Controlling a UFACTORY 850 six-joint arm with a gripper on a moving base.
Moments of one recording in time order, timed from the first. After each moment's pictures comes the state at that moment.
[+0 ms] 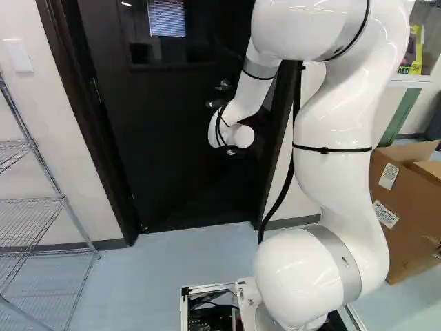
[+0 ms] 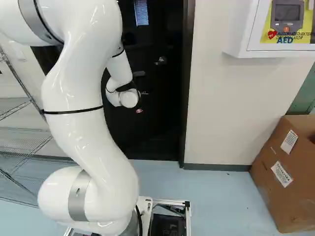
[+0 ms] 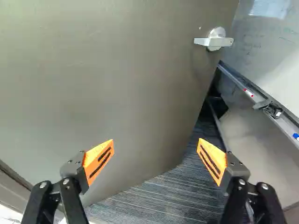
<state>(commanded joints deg) 6.2 -19.9 -43.4 -6.0 51.0 0.0</state>
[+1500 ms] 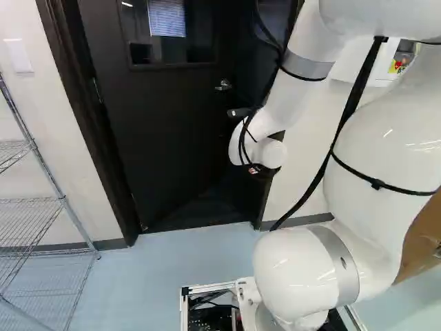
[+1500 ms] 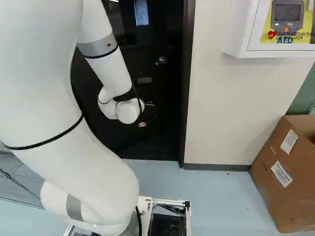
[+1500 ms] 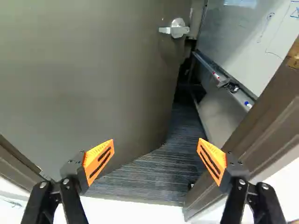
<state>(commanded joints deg) -1.6 -0.6 -21.7 -6.0 51.0 0.0</state>
